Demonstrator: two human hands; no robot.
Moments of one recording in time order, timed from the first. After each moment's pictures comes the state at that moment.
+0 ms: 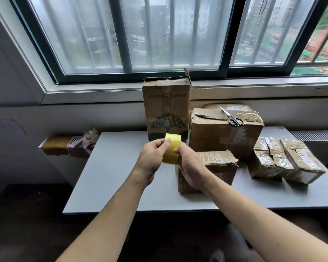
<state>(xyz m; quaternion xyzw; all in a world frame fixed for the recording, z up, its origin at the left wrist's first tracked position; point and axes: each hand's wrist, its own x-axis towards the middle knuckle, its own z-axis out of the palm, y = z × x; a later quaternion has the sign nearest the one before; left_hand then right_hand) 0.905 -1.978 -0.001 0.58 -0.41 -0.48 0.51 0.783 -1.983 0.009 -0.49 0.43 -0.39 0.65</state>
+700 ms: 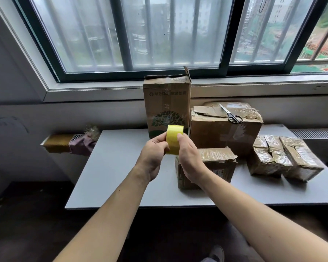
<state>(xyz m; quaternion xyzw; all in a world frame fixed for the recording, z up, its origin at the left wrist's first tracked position) 0.890 -1.966 0.019 0.53 -0.38 -0.53 0.53 0.788 -1.989 0.001 -0.54 0.41 -0.46 0.57</state>
